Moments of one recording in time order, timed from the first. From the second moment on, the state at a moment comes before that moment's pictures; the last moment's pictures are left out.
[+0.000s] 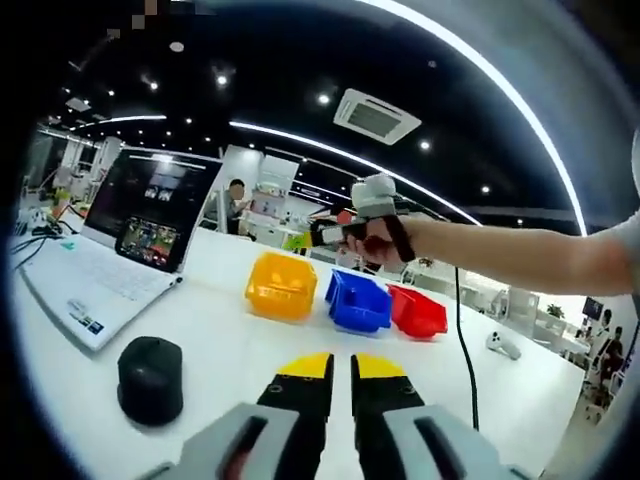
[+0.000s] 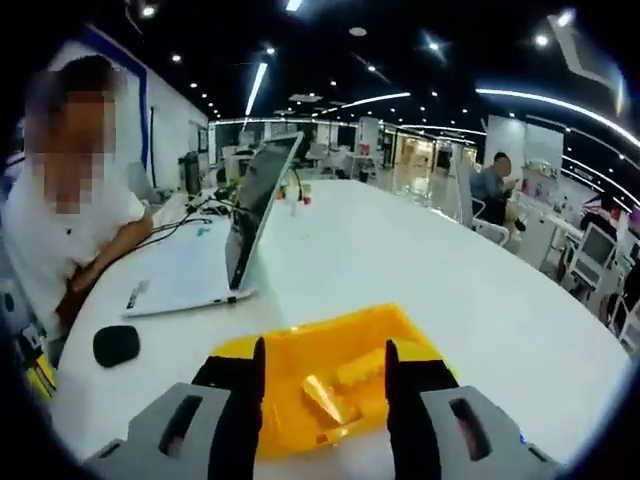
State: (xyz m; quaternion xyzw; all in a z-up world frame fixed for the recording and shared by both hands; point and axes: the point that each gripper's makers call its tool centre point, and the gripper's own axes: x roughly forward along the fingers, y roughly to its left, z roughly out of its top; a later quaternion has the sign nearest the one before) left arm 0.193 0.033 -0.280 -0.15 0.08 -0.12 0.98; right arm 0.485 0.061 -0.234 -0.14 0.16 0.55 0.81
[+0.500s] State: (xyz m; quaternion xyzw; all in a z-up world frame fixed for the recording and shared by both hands) left arm 0.206 0.003 -0.268 -0.14 0.07 -0.18 0.97; right arm 0.351 -0.124 -0.266 0.06 0.22 0.53 0.82
